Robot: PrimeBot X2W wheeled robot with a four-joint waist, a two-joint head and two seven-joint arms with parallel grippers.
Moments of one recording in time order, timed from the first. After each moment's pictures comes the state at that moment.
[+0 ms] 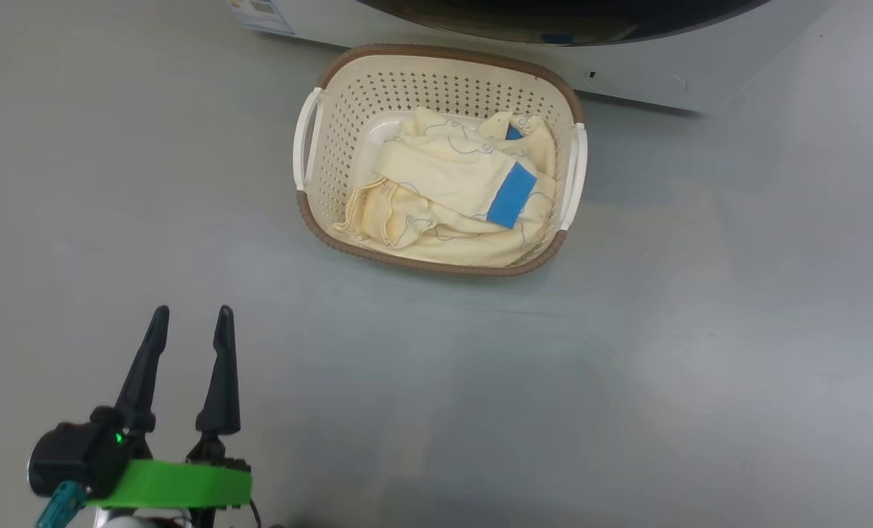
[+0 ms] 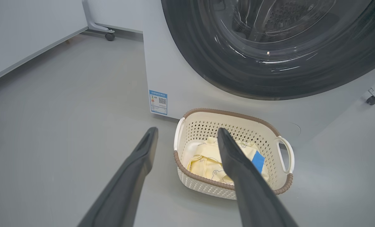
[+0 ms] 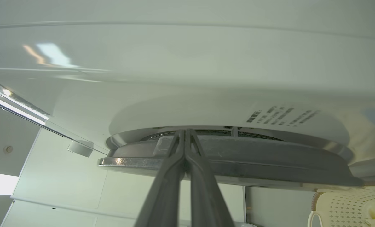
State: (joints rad) left arm -0.06 0.04 -0.02 0.04 -0.20 -0.13 -0.25; right arm -0.88 -0.23 -0.40 0.39 1.57 0.13 0.71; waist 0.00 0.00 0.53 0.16
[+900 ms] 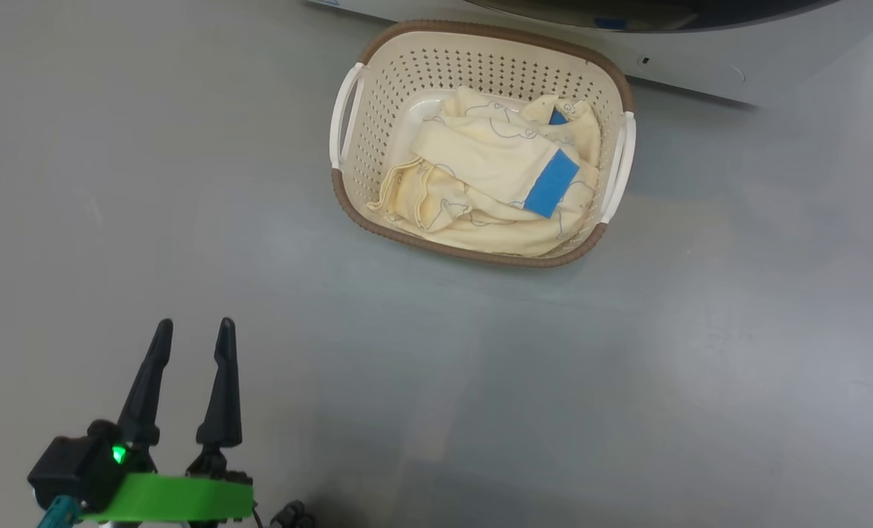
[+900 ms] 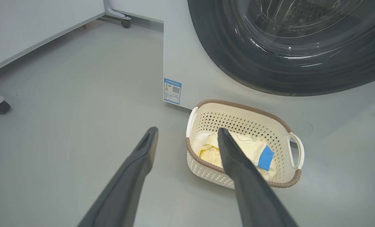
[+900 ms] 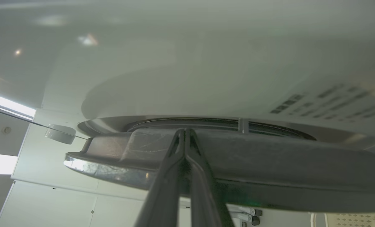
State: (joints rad) left arm -0.02 0.04 -0.02 0.03 -0.25 -0.13 -0.25; right arm -0.94 -0.24 -0.33 0.37 1.56 0.13 0.72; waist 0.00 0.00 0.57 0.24
